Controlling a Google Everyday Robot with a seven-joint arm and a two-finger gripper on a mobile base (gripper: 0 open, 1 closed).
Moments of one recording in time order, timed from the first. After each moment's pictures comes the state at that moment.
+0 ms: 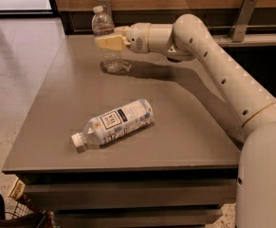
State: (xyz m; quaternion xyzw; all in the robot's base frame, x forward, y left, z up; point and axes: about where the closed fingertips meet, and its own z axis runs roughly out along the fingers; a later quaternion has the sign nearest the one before) arm 0.748 0.084 0.914 -0.42 0.61 0.42 0.52
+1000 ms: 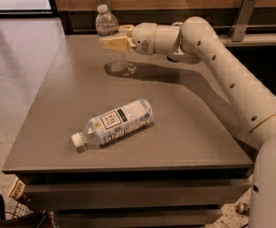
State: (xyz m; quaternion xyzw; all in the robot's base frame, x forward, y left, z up) arm 0.733 0.069 0.924 -0.44 0.58 0.41 0.56
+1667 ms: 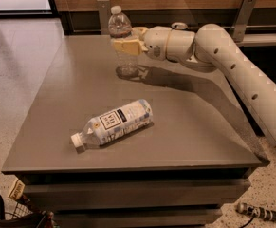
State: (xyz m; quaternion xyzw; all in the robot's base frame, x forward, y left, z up) arm 0.716 0.032 0.929 -0.41 0.58 0.38 0.59
